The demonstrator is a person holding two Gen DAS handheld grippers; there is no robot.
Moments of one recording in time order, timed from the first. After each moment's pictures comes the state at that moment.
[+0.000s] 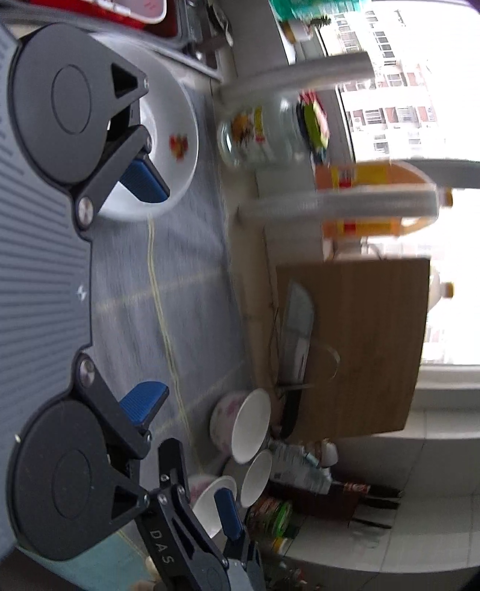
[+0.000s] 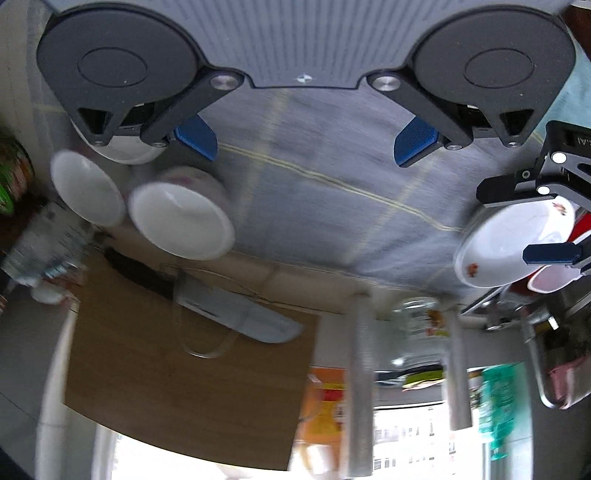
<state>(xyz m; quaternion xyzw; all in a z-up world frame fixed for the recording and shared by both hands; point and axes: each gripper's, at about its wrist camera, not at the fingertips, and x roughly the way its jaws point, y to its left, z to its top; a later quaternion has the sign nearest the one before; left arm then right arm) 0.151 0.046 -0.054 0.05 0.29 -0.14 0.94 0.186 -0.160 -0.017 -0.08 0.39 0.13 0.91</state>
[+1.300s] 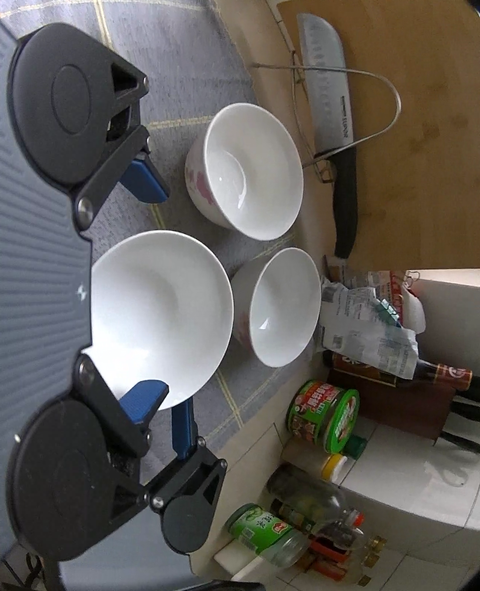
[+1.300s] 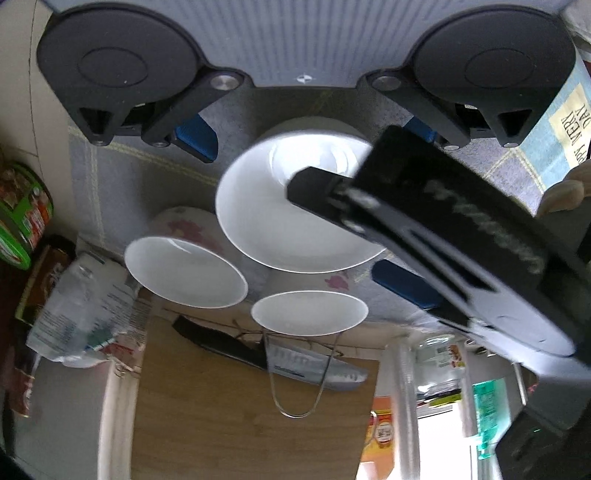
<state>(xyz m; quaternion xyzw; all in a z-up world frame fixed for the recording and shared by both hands) 0.230 -0.199 -0.088 0.06 0.41 -0.26 0.87 0.197 -0.327 -0.069 -0.09 0.39 0.23 0.89</state>
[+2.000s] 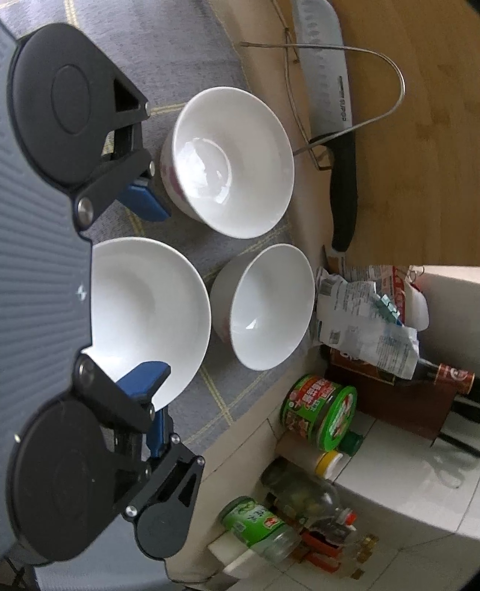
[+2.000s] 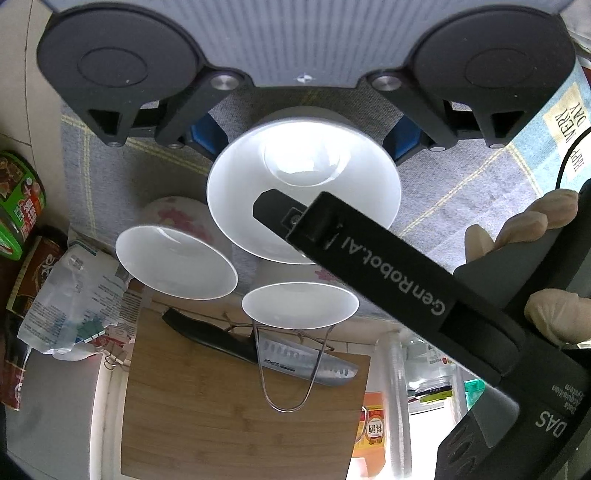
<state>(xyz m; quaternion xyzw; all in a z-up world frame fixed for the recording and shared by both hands) 0.256 -0.200 -0.088 0.05 0.43 -0.29 0.86 0.197 -0.326 -0.067 -0.08 0.38 0.24 0.89</state>
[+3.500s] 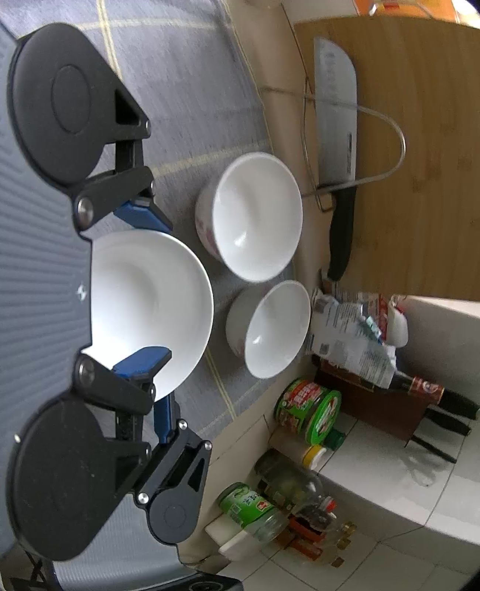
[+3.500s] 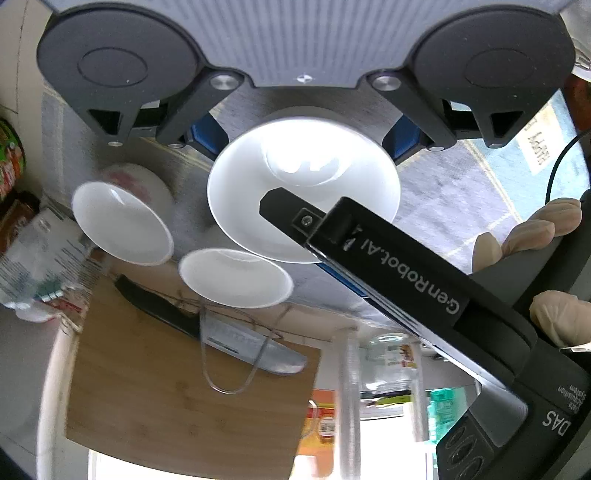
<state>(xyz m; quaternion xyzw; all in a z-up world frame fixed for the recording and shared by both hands) 0.230 -0.136 -0.061 0.02 0.42 -0.29 0.86 0.188 -0.274 -0.047 -0.11 0.38 0.28 0.87</state>
